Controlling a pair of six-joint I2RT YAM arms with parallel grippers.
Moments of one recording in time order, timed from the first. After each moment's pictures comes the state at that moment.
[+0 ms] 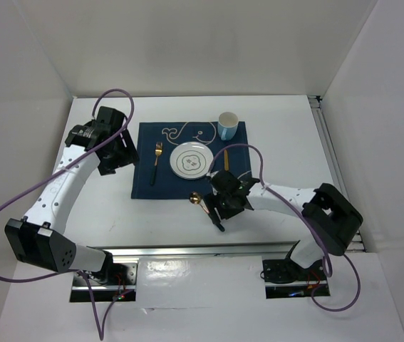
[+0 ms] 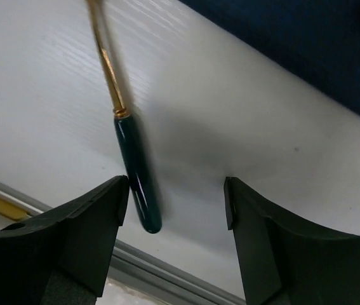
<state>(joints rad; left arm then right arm) -0.22 1.38 1.44 -1.16 -0.19 -0.64 0.82 1.53 0.83 -0.44 -0.03 0.35</state>
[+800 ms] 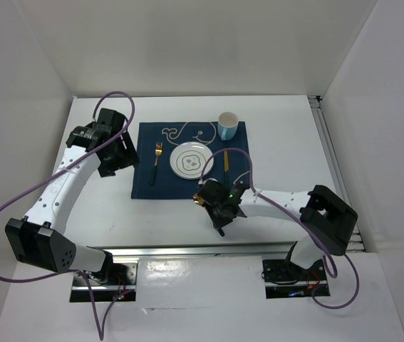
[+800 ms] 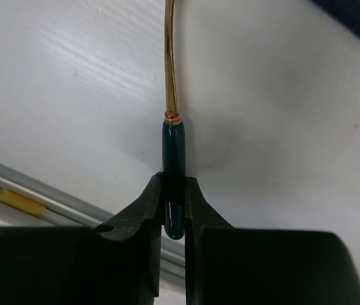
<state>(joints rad) -0.22 1.37 1.41 -1.16 -0.19 -0.63 0.97 1.57 0.86 -0.50 0.08 0.48</state>
